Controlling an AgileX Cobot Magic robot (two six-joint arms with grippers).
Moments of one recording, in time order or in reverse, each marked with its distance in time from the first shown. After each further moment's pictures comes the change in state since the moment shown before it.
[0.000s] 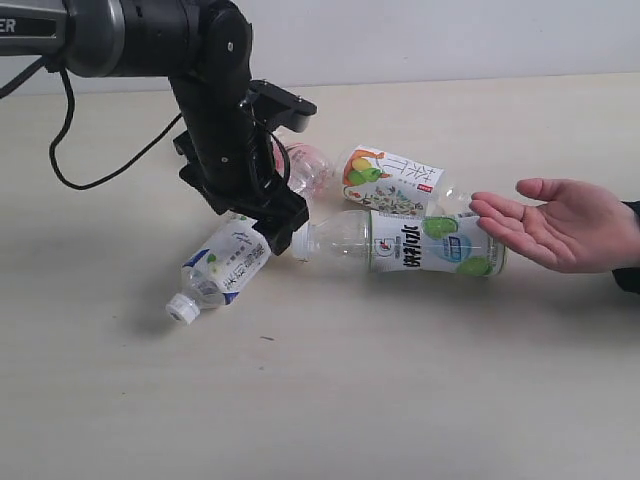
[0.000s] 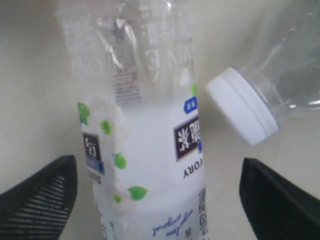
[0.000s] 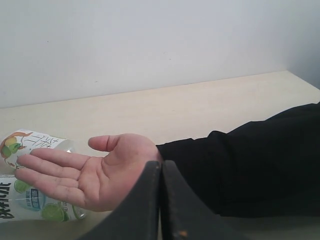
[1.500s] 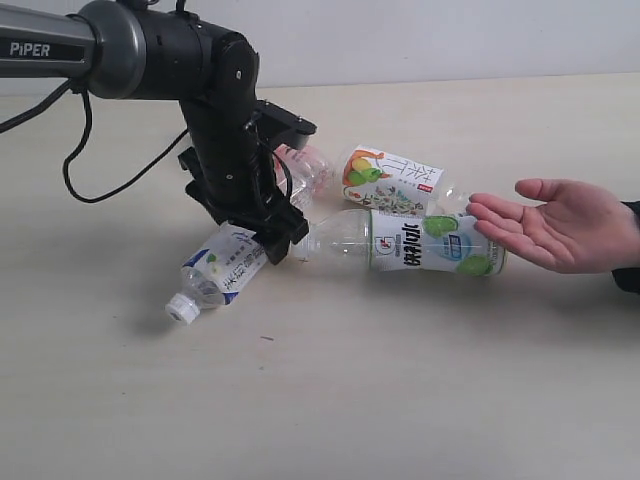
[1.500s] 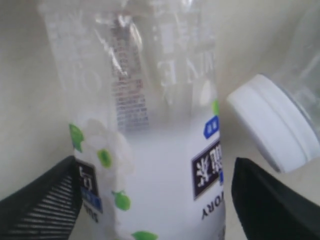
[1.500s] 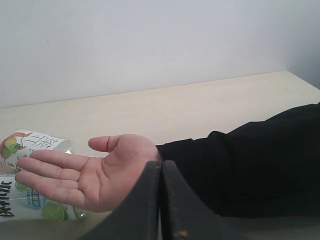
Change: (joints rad) left arm 0.006 0.059 0.000 0.008 -0.040 -0.007; right arm 0.000 0.000 0.000 0.000 0.000 0.000
